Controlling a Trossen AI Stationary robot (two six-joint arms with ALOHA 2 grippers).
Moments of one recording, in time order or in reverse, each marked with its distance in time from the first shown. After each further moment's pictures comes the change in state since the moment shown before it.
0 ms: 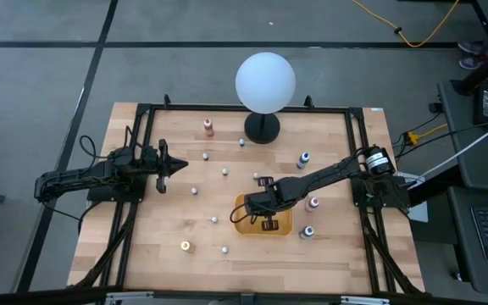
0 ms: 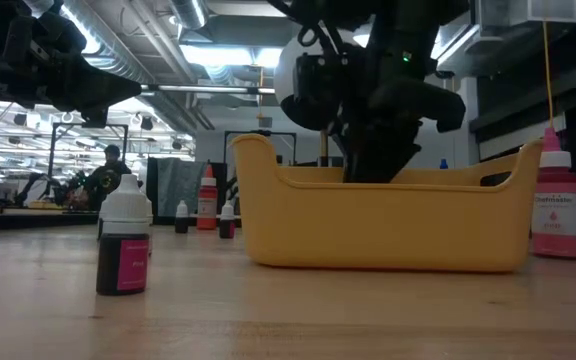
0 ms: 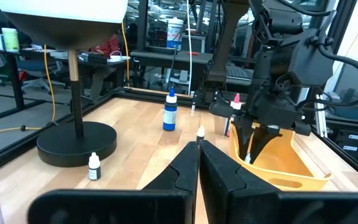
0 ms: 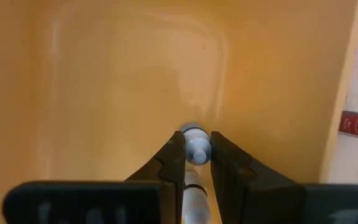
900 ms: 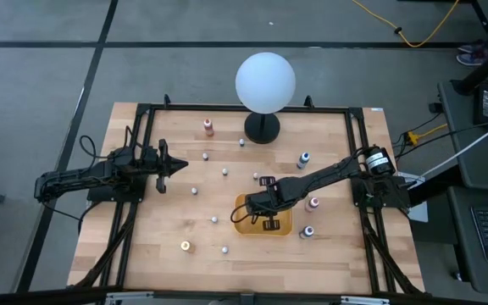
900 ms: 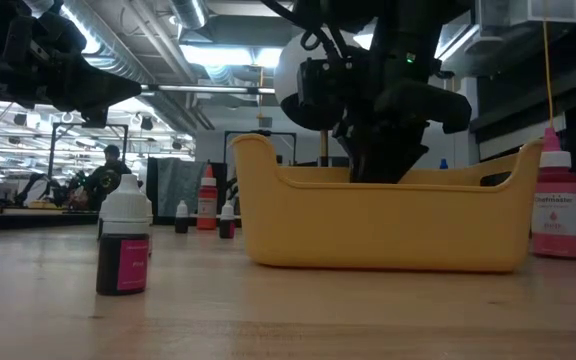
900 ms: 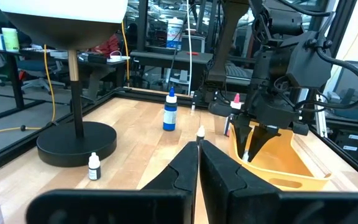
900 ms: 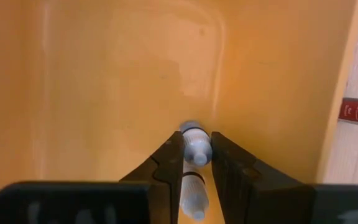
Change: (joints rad) left arm 0.000 0.000 0.000 0.000 0.000 0.000; right arm 0.000 0.001 0.000 -0.038 0.002 0.008
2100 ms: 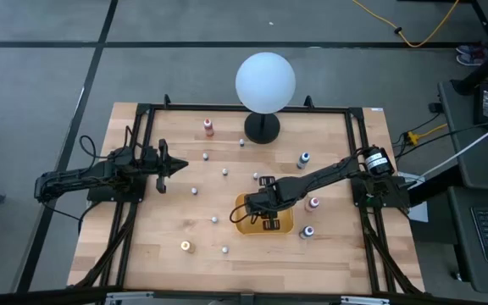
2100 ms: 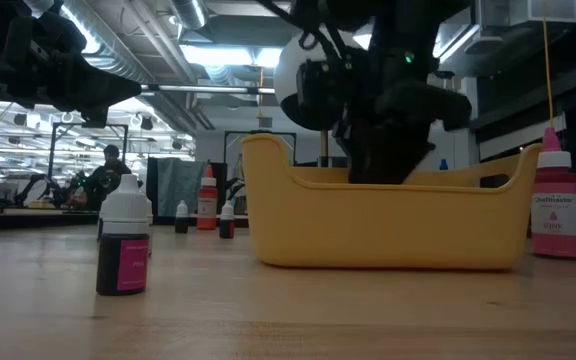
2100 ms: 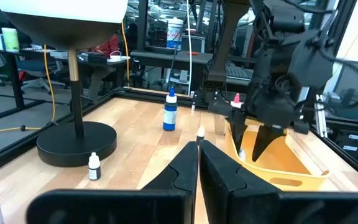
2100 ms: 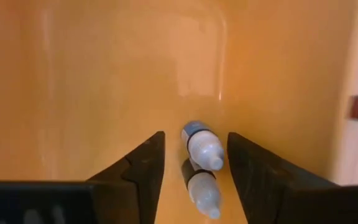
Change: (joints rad) left arm 0.000 0.000 0.000 0.000 0.000 0.000; right arm 0.000 0.004 0.035 -0.035 -0.001 -0.001
